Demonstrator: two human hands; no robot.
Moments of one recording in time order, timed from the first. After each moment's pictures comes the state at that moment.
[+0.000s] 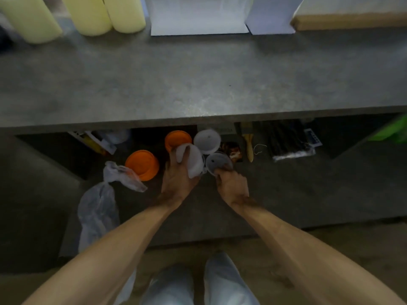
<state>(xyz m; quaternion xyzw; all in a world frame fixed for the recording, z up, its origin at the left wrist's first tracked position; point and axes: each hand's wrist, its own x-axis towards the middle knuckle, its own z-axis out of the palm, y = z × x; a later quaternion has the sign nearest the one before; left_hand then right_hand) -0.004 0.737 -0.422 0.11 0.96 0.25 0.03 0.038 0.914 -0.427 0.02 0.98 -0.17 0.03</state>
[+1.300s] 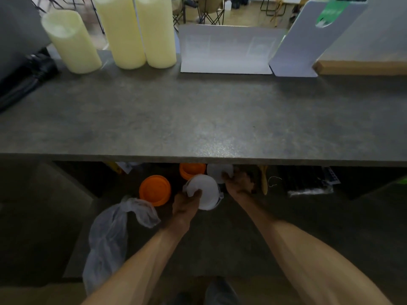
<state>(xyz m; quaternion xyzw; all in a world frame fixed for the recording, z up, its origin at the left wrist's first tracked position) -0.019 0.737 -0.416 -0.27 0.73 0.60 0.18 -0.075 0.908 -0.436 0.24 0.92 -0.30 0.03</state>
